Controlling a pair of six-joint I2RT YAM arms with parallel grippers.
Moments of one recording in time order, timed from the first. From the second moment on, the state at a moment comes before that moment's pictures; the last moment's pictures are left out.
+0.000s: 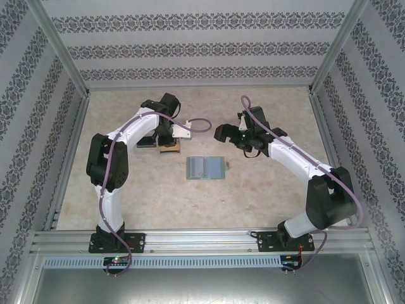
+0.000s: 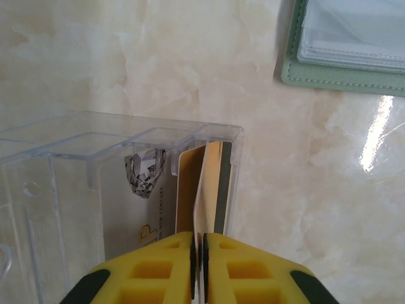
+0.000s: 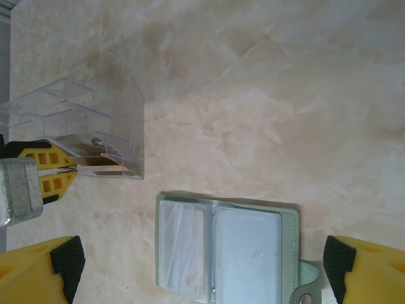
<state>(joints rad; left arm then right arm) -0.36 2.00 1.67 -1.04 0.07 1.06 0.37 1.50 1.06 -0.40 -0.32 0.66</state>
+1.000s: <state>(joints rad) -0.35 1.58 1.37 -0.67 0.09 0.55 0.60 1.54 1.08 -0.50 -0.17 0.63</state>
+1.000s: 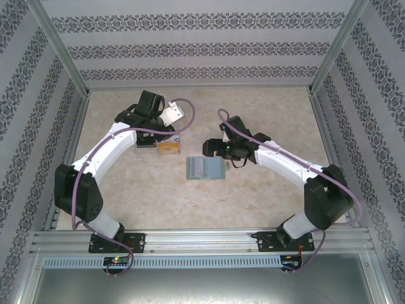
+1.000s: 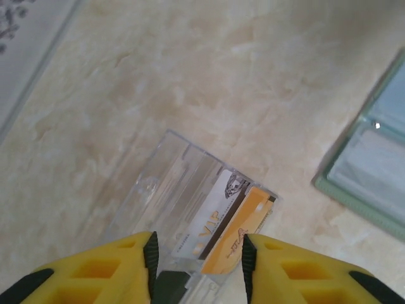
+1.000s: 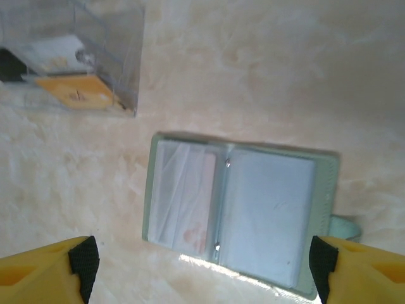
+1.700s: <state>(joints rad) -0.26 1.31 1.13 -0.62 -0.21 -0.21 0.81 1.86 1.23 -0.64 0.06 0.68</state>
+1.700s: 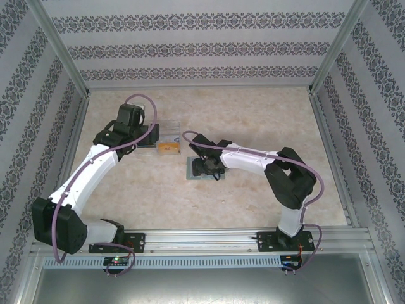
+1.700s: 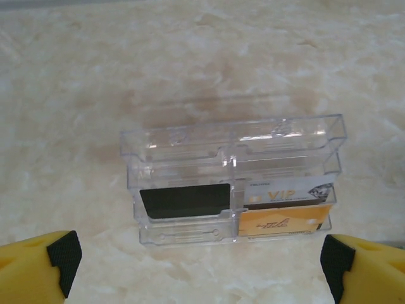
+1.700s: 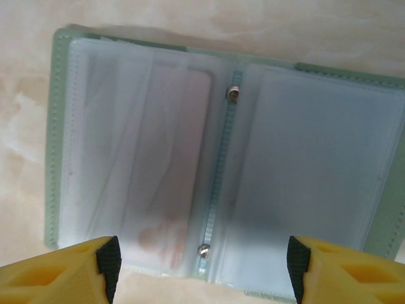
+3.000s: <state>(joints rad) -0.41 1.80 1.14 -0.48 0.59 -0.62 0.74 1.87 1.16 -0.58 0.04 0.74</state>
